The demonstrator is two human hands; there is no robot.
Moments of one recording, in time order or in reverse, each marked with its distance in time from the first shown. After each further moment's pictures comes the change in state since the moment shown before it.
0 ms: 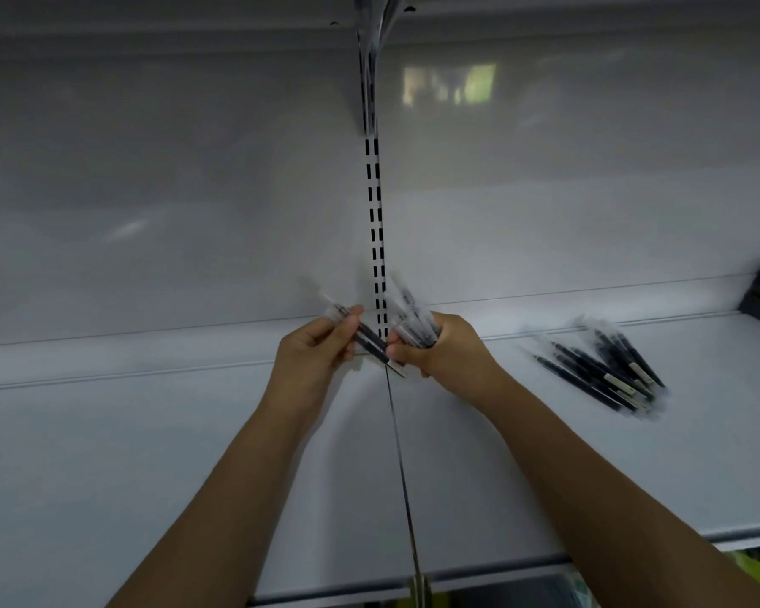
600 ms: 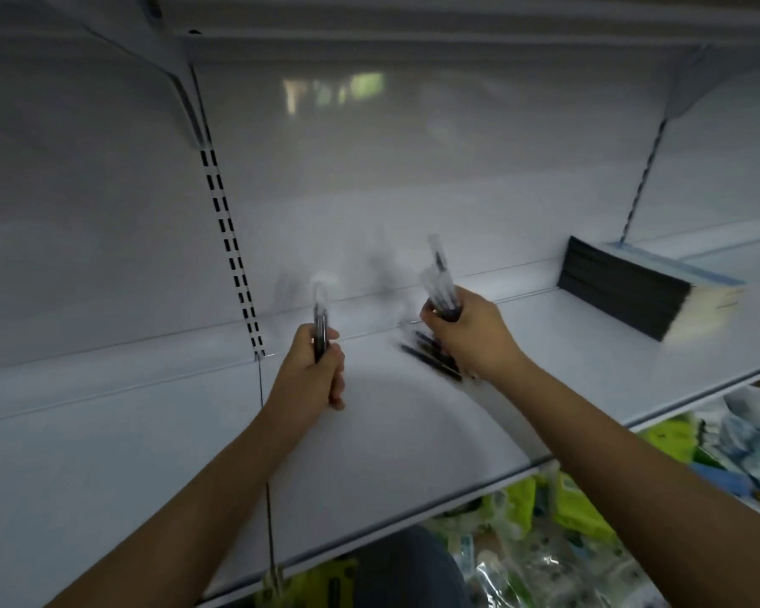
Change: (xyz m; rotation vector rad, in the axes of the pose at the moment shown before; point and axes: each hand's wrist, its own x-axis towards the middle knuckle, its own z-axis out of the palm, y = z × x) left_hand -0.029 -0.033 0.123 0.339 -0.247 -0.004; right_hand -0.071 0.011 -0.154 -0.323 0.422 0.138
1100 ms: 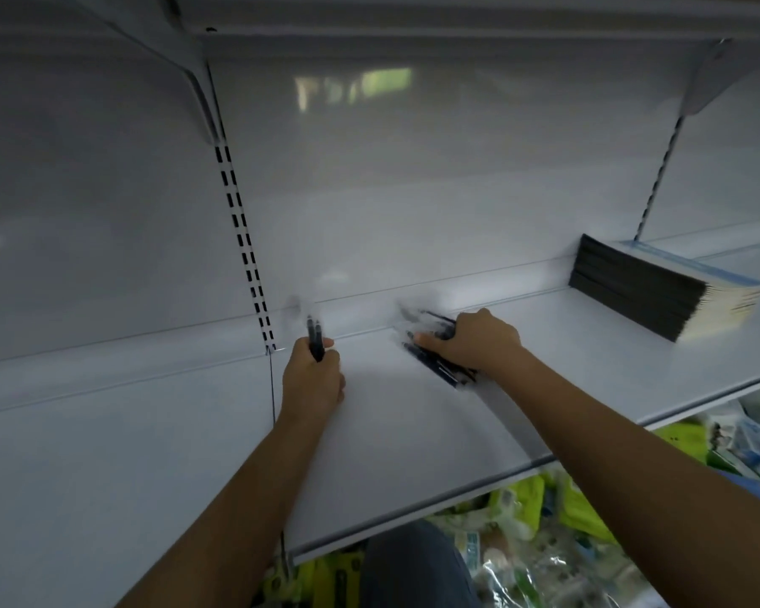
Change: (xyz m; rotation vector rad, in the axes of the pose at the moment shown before) left_hand 0.000 -0.009 0.008 -0.045 0.260 -0.229; right_hand 0.026 0.022 0.014 -0.807 -0.233 0.164
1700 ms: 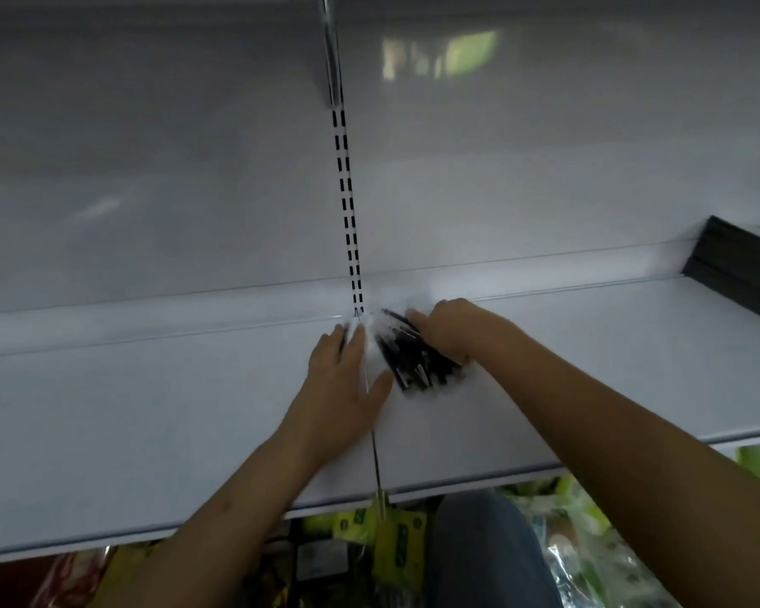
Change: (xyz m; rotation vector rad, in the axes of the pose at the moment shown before) left_hand -0.047 -0.021 -0.104 0.915 -0.198 0.321; right_hand -0.041 -0.136 0.010 0.257 -0.178 -0.171
